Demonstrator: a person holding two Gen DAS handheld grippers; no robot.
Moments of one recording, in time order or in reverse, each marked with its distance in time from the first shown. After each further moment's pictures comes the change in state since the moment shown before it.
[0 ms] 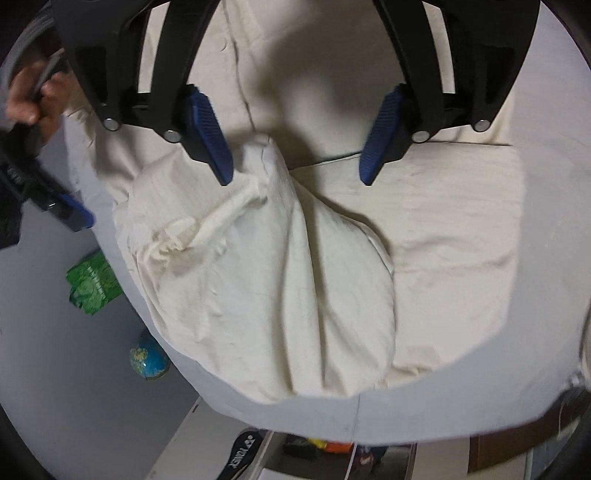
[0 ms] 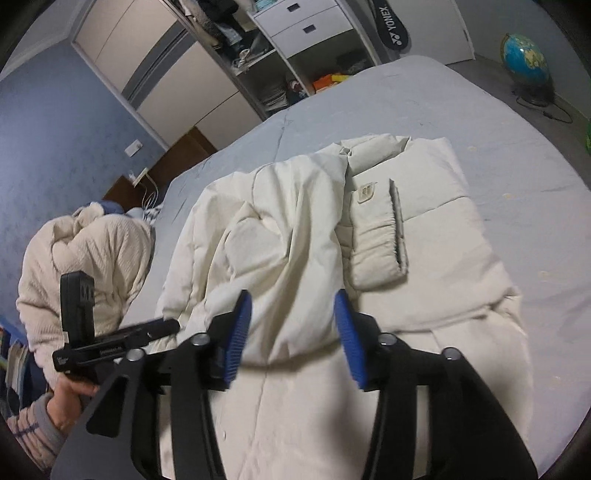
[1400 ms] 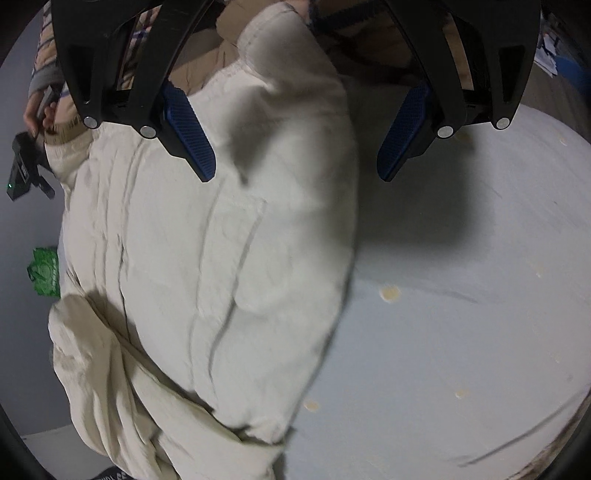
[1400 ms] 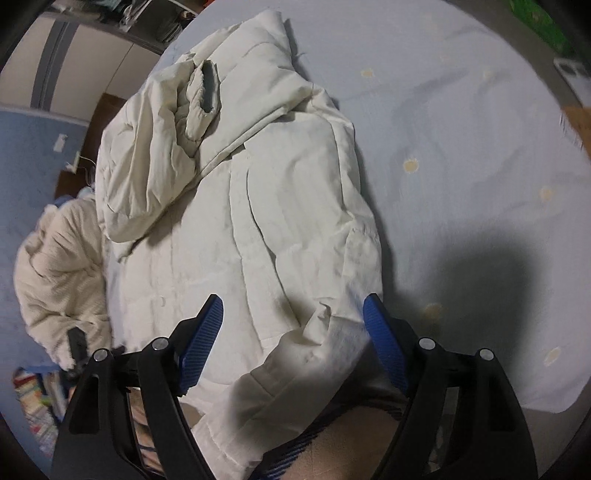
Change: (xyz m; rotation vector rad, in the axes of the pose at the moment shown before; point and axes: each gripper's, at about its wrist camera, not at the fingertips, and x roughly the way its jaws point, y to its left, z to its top) left arm -0.072 0.138 -0.160 -0.429 0.445 0.028; right arm -0.080 -0.123 -0.089 0.367 0.419 -0.114
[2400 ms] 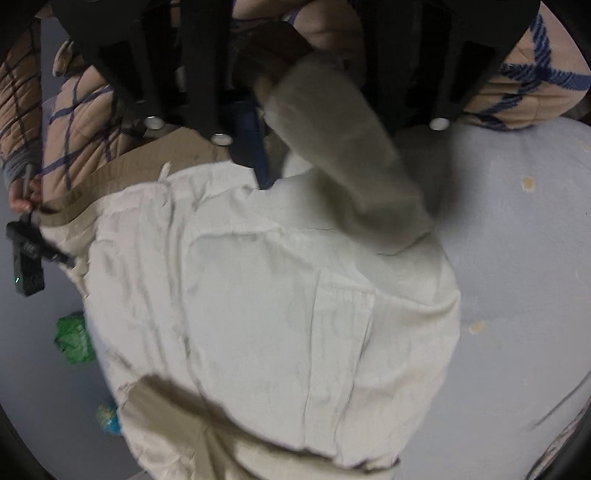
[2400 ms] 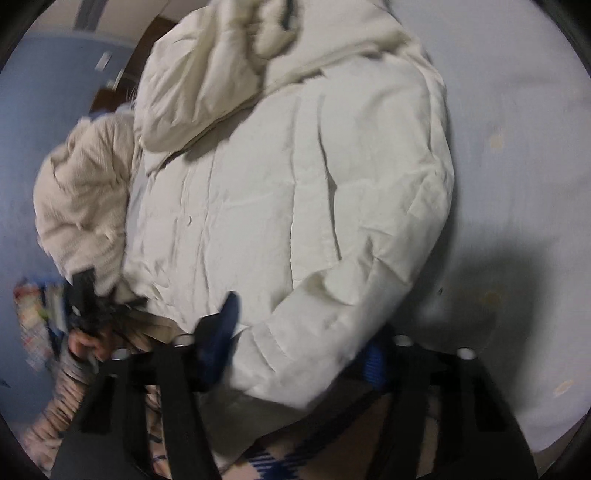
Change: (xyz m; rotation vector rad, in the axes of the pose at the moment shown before) left arm 0.001 -0.048 -0.051 0.240 -0.025 -0.060; right arm 0.013 0.036 -0.020 -0.294 0.198 0.068
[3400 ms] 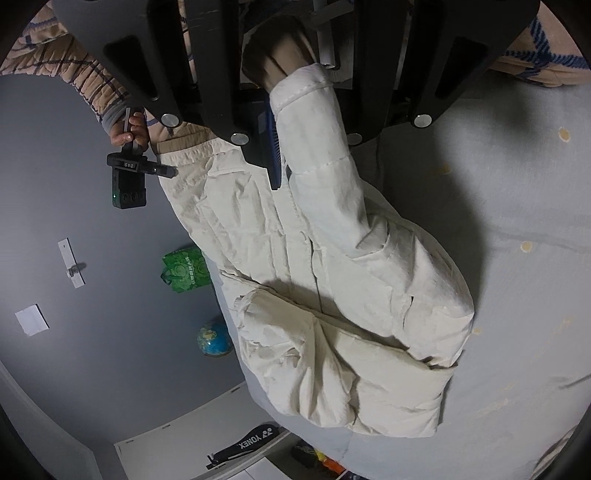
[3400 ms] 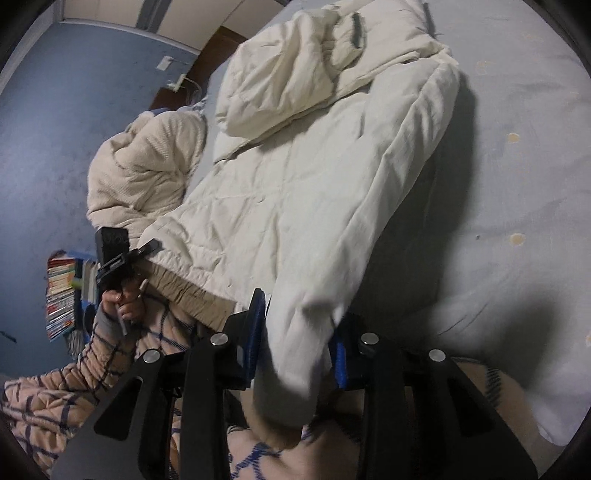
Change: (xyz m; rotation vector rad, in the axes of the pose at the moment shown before) left arm -0.056 -0.006 0.009 0.023 -0.318 -0.412; right arm -0.035 0.007 -0.062 -0.092 -0.094 0.216
